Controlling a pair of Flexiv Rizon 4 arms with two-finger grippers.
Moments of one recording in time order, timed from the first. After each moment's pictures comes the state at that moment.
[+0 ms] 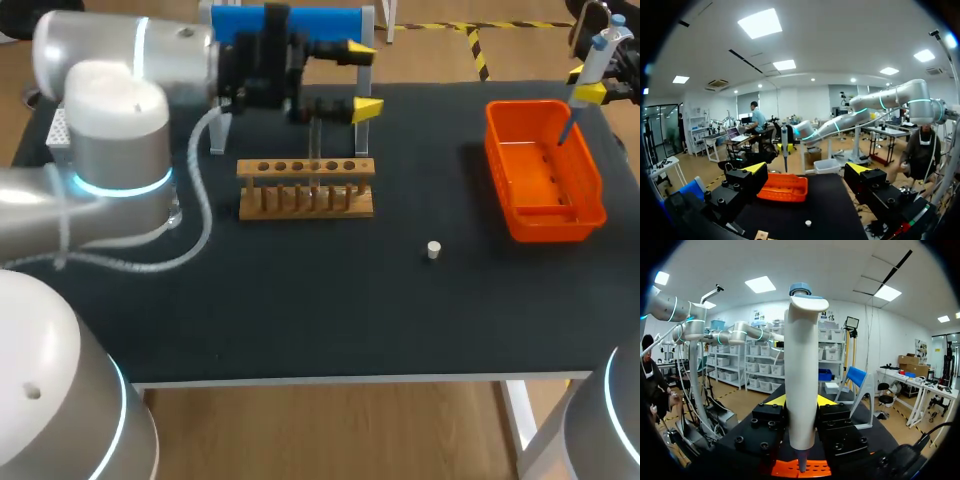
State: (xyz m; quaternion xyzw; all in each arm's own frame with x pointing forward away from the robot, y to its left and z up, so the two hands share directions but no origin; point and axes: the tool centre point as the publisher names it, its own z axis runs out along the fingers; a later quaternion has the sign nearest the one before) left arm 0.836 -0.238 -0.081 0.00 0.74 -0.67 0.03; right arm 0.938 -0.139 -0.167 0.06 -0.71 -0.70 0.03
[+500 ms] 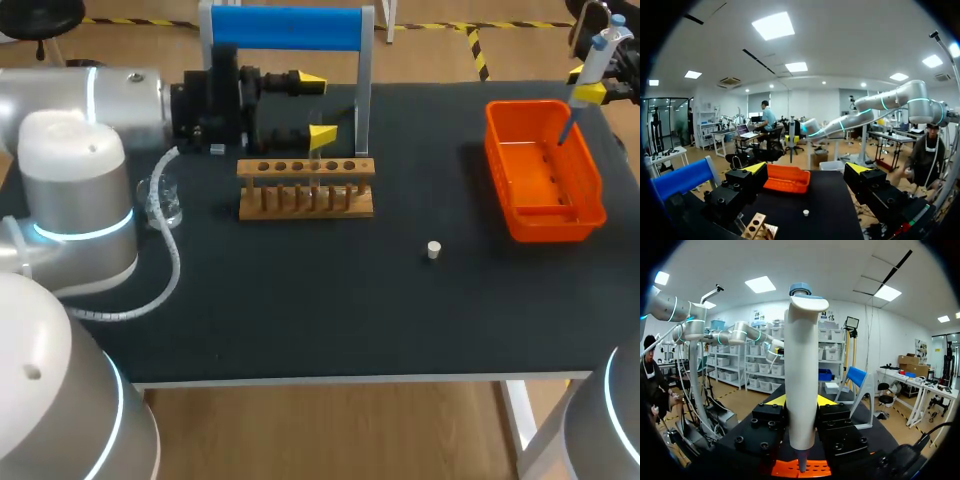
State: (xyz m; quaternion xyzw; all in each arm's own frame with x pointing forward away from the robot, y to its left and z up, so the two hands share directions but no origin) left arm 0.825 -0.189 -0.109 -0.05 0.73 -0.68 0.05; right arm 0.938 -0.139 -0.167 0.06 -0.71 -0.70 0.03
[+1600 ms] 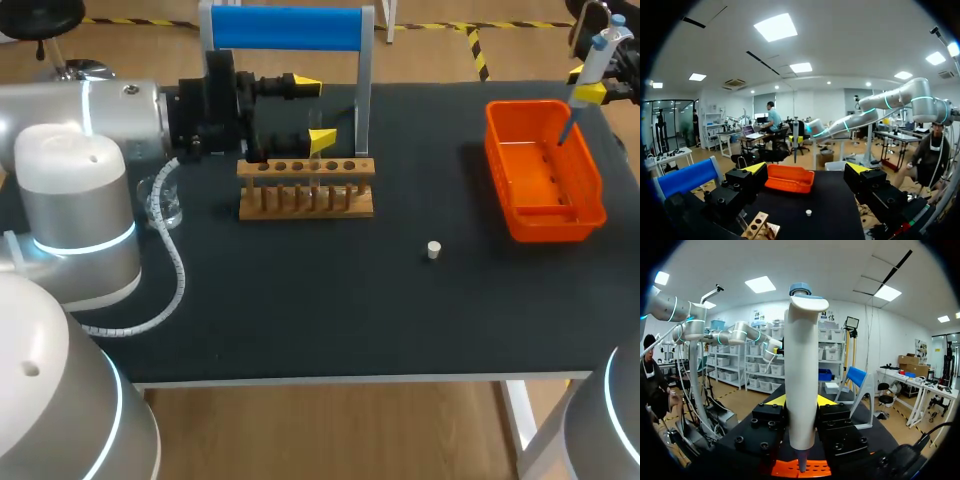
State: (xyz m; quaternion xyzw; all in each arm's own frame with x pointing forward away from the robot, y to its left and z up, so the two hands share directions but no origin) left arm 0.821 -0.187 -0.108 -0.06 0.73 -0.68 0.07; right arm 0.938 -0.139 -0.167 0.06 -0.71 -0.70 0.03
